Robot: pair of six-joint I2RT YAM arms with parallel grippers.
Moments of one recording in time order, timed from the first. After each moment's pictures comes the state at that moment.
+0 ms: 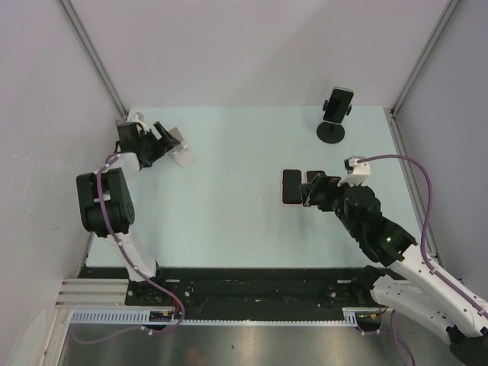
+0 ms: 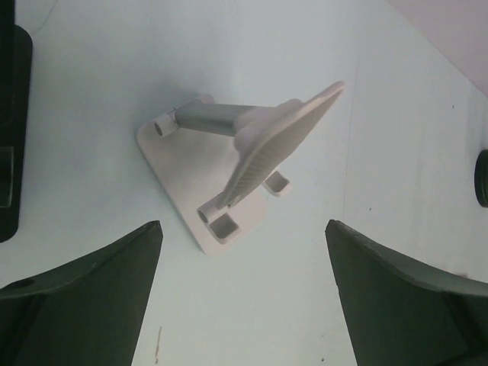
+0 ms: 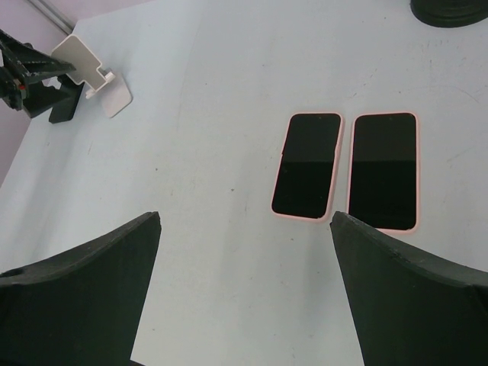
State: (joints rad) left arm 0.21 1.89 1.21 0.04 0.45 -0.47; right arm 0.72 0.69 0.72 -0.30 0.39 0.52
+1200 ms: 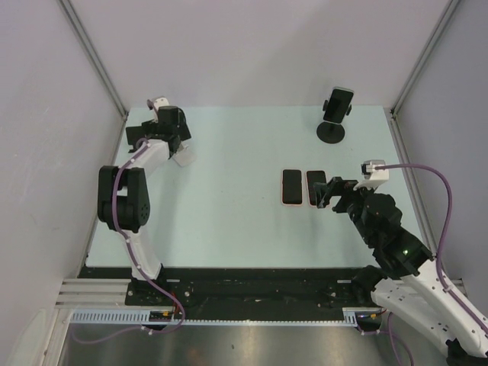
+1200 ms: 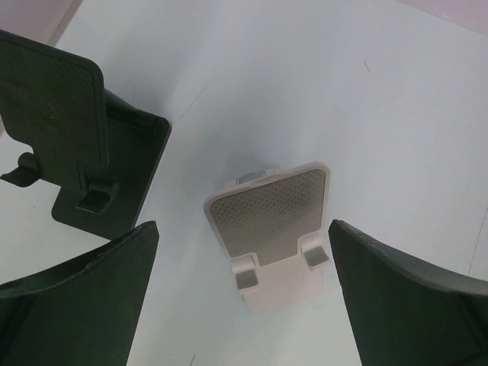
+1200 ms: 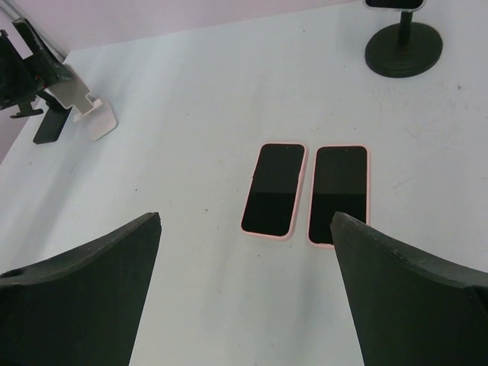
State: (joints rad) left arm -0.10 1.90 1.39 -0.10 -0.45 -0.31; right arm 0.66 0.56 0.71 -0.35 0.39 0.40
